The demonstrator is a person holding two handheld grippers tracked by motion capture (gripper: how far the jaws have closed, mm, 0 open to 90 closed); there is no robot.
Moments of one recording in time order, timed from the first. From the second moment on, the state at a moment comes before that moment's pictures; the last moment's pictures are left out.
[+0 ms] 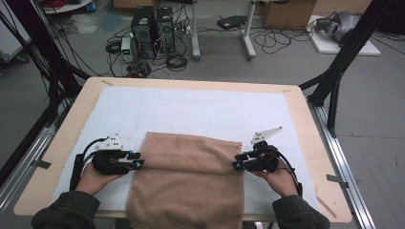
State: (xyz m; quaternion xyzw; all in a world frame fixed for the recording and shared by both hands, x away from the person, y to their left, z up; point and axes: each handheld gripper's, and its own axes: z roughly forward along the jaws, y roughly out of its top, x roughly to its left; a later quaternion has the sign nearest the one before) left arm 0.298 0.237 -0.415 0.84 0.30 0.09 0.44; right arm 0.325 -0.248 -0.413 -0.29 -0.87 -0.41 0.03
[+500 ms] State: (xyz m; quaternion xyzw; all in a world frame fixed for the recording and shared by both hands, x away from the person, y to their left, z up) left arm 0.367 0.226 -0.444 0.82 0.38 0.11 0.42; right arm 0.372 -0.239 -0.428 -0.32 -0.86 -0.40 -0.02
